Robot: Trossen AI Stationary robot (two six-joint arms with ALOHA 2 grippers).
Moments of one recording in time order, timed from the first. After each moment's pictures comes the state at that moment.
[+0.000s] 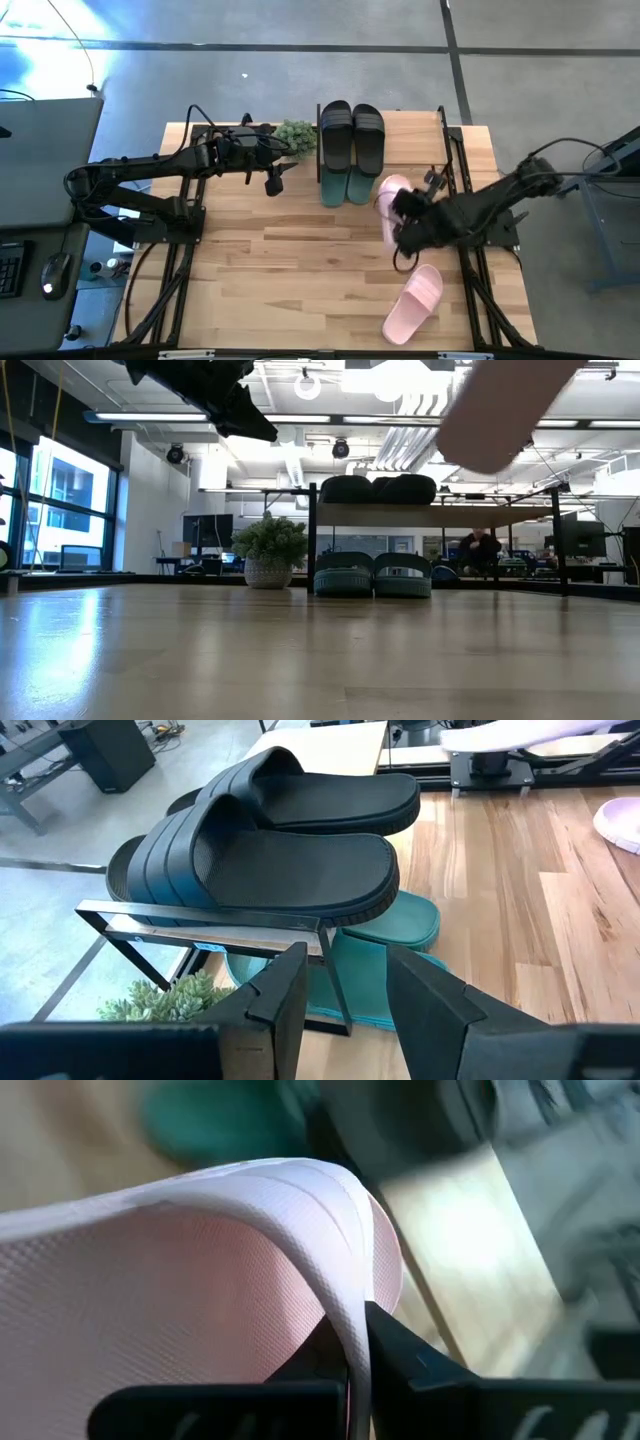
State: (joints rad) left arm 0.44 1.16 0.87 -0.16 -0.02 0.20; right arm 0.45 1.44 1.38 -1.57 0.78 0.86
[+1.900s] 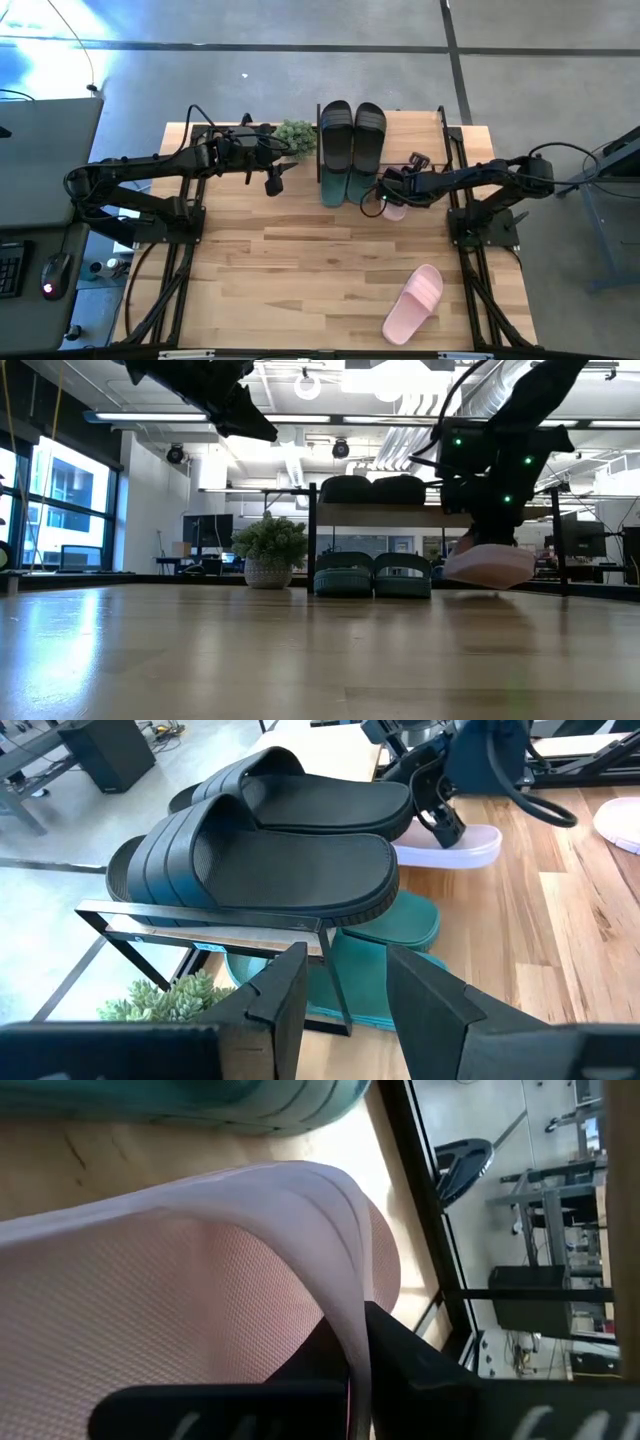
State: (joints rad) left arm 0.44 1.16 0.87 -0.16 -0.02 0.20; right arm -0.18 1.46 0.67 -0.59 0.86 0.15
